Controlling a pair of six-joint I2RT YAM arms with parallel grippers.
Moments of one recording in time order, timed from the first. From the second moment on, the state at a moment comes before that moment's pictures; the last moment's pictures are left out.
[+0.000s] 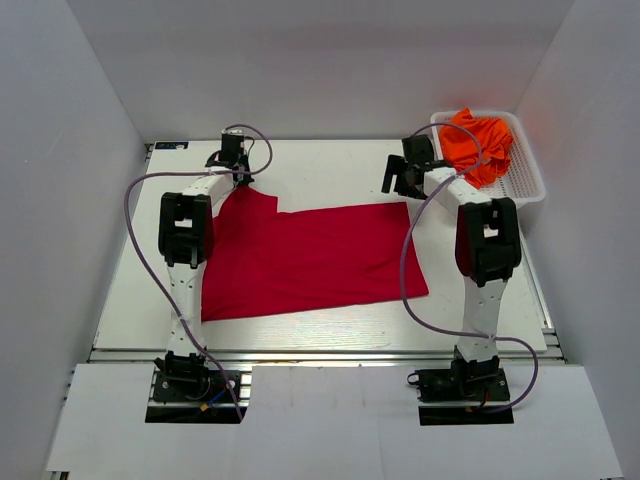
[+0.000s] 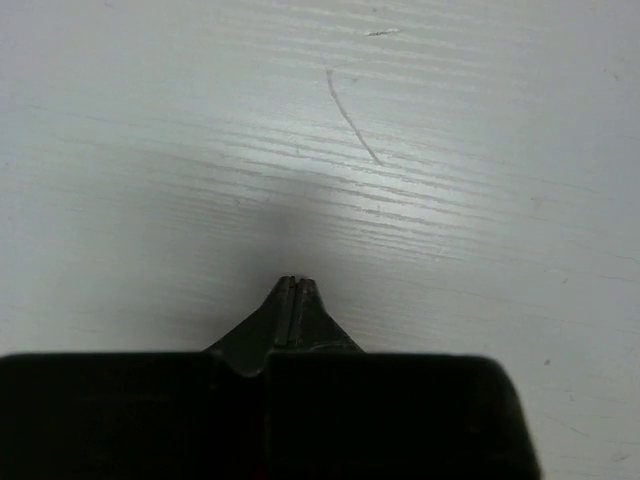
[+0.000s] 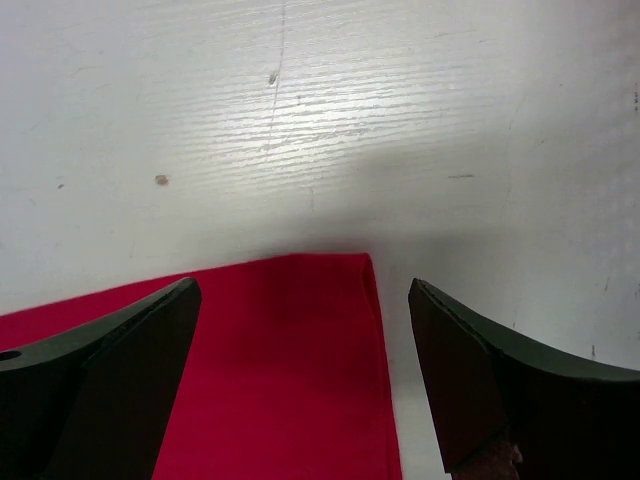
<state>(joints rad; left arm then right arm) -0.13 2.40 1.89 -0.26 -0.17 -0.22 0.24 2.08 1.61 -0.41 0.12 0.32</state>
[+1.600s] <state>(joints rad) -0.13 1.66 1.15 -0.22 -0.16 -0.28 0.24 1.77 1.24 -0.17 0.04 0.30</state>
